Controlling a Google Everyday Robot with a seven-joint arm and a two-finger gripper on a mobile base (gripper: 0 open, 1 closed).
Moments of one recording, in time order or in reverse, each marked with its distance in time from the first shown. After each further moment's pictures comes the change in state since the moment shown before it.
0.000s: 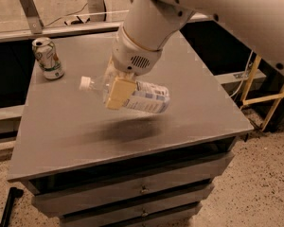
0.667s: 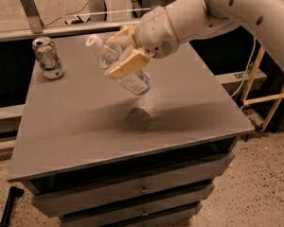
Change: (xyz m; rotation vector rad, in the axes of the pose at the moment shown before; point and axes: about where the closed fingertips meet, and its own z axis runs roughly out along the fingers) arm -0.012 -0.058 -0.039 0.067 -0.583 -0.115
